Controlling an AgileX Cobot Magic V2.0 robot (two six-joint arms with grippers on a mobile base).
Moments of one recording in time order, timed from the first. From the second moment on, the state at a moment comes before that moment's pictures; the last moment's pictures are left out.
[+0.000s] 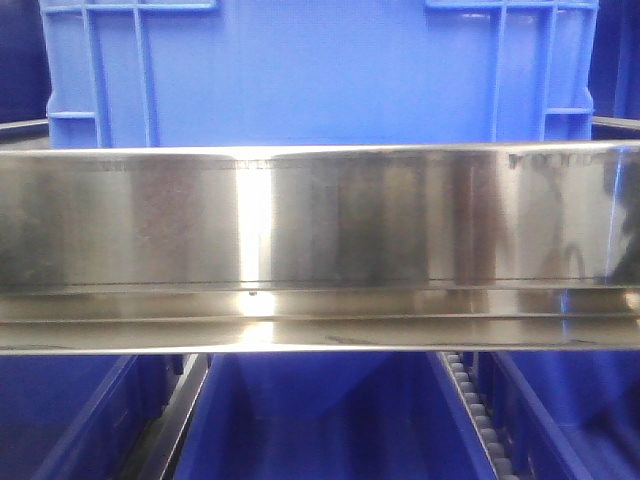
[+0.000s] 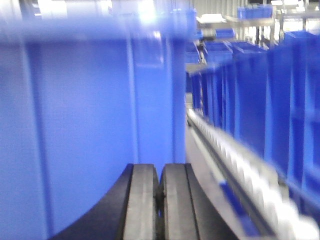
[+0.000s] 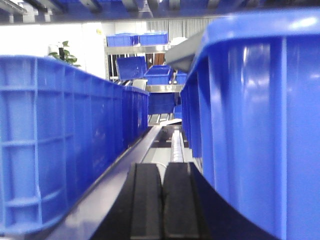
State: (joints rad) left arm 0.02 0.00 -0.12 0.31 0.06 -0.24; right arm 0.08 0.00 -0.02 0.11 -0.10 -0.03
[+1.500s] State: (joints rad) left arm -0.44 1.30 -1.73 0.18 1.13 -0.19; right arm 0.29 1.12 -1.61 0.12 1.05 -0.03
